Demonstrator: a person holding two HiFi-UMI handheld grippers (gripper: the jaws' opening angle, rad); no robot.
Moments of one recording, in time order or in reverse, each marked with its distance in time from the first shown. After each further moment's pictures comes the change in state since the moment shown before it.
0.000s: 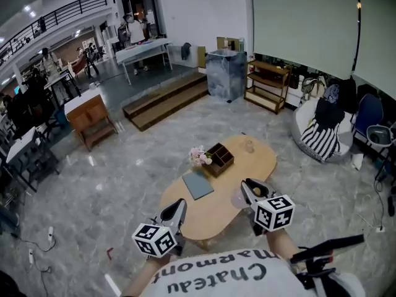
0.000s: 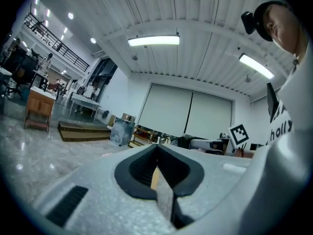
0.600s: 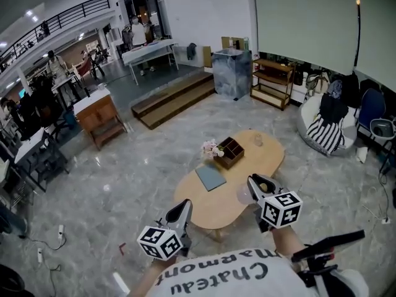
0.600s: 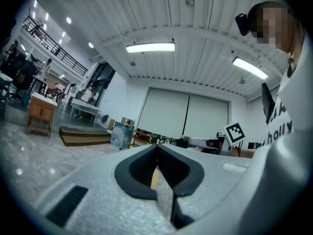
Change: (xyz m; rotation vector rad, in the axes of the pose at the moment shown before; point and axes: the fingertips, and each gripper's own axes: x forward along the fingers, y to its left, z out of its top) left arm -0.095 -0.011 0.013 0.033 -0.034 -0.013; right arm -0.038 0.078 0.004 0.015 -0.045 -0.005
